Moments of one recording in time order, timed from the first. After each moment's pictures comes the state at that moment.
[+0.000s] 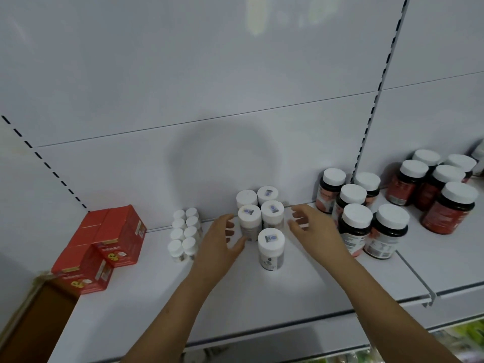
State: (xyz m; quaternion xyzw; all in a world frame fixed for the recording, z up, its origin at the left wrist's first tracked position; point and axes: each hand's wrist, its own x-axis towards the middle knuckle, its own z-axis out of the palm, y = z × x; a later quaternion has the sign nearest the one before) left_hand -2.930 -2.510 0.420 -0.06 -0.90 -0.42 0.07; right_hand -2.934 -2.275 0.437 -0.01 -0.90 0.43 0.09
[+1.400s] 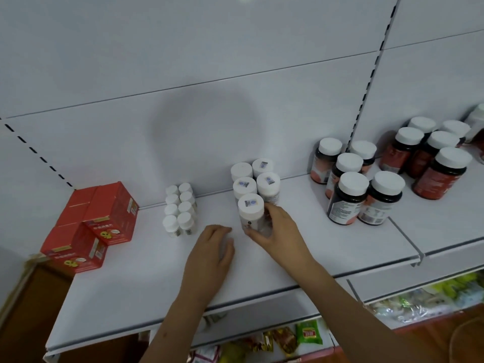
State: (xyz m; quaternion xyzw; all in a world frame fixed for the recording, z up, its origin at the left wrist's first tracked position) left_hand -2.869 -2.530 0.383 -0.12 -0.94 -0.31 0.13; right_hand -2.900 -2.340 0.384 0.05 -0.88 0.47 0.09
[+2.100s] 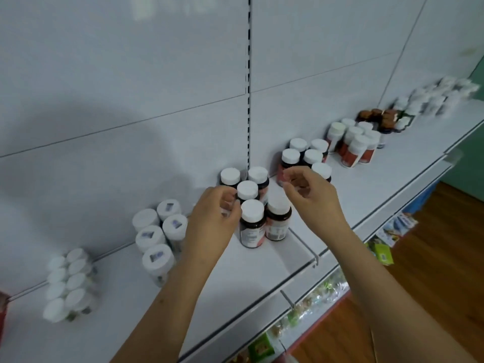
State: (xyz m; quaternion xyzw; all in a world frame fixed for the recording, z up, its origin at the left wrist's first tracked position) left_hand -2.936 -2.334 0.501 -0.23 -0.86 -0.46 0.08; right_hand -2.863 -2.141 0.523 -0.13 -0.85 0.45 0.26
